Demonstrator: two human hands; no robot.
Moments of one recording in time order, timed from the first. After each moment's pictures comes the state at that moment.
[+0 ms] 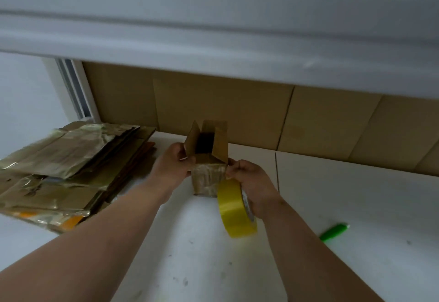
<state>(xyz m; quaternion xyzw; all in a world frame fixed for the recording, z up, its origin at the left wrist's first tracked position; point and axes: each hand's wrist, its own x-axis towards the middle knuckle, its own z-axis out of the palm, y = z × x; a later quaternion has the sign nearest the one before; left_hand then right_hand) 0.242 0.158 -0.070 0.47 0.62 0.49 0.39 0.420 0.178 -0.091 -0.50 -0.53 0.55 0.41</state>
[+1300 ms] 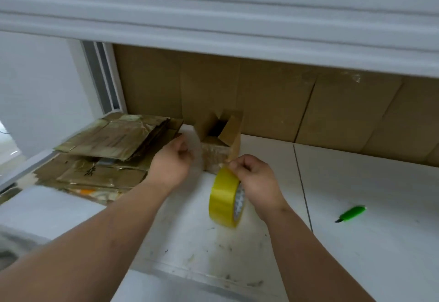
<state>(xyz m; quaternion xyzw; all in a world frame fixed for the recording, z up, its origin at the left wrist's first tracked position) 0.162 0.101 -0.070 0.55 0.70 0.40 0.20 0.354 0.099 -0.076 -0.52 -0.60 0.42 0.43</state>
